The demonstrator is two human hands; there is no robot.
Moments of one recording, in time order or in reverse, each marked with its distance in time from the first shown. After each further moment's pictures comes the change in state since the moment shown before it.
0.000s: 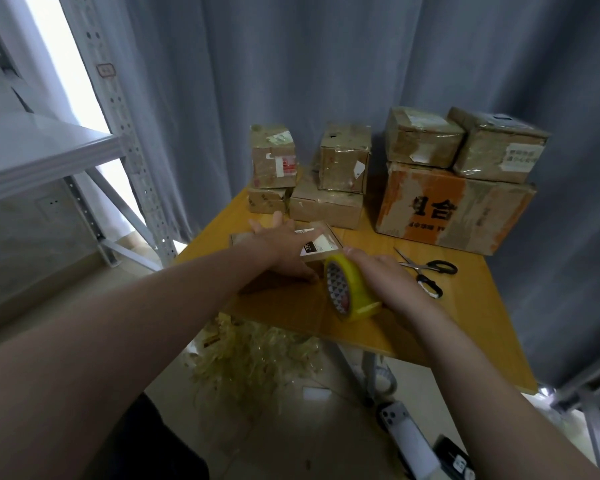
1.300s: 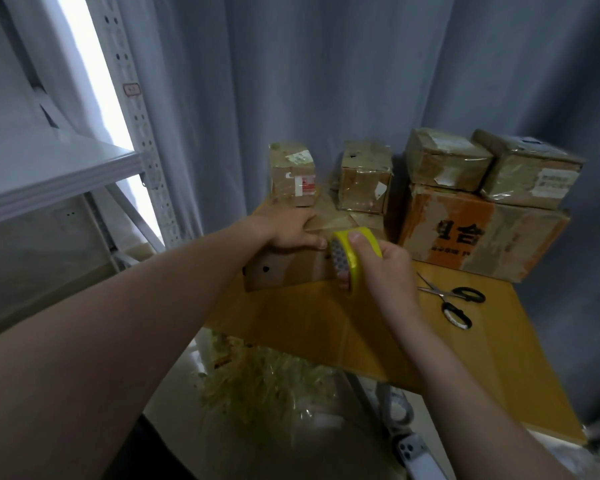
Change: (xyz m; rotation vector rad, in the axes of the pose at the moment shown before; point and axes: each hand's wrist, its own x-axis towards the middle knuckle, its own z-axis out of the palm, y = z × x) left_hand 0.010 -0.052 -0.056 -0.170 0.136 0.048; right_hand 0.030 -0.030 0.038 0.387 0.260 -0.290
